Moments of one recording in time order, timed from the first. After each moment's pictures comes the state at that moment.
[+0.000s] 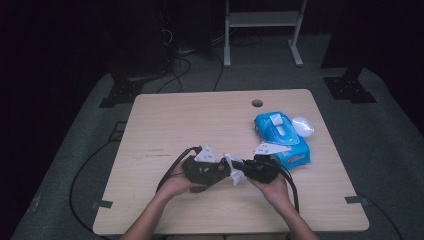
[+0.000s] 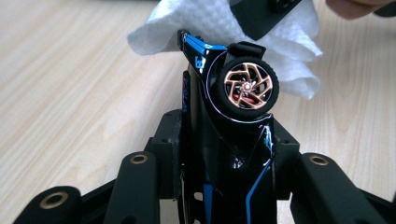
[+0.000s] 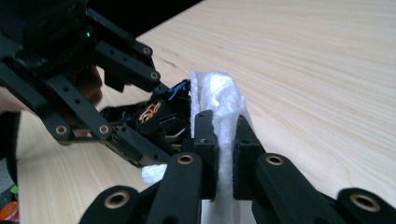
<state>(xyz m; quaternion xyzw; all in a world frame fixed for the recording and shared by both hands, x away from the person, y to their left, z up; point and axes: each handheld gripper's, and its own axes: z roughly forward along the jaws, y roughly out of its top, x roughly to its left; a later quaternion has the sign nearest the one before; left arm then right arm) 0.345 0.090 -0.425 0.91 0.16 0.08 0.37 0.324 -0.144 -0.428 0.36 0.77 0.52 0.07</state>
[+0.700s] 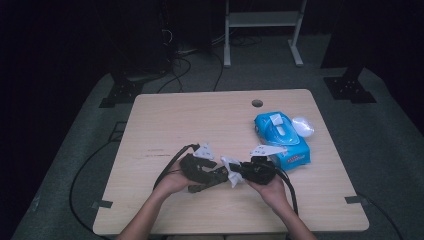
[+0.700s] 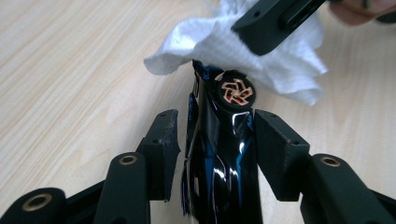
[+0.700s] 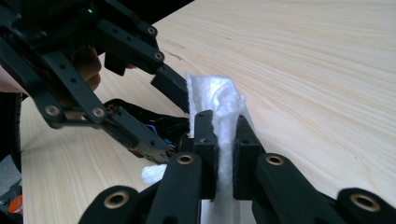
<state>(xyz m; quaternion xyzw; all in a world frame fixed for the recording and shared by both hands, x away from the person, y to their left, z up) 0.347 0.102 -0.419 0.91 0.18 0.06 0.37 0.324 -0.137 -0.435 0.36 0.78 0.51 0.06</state>
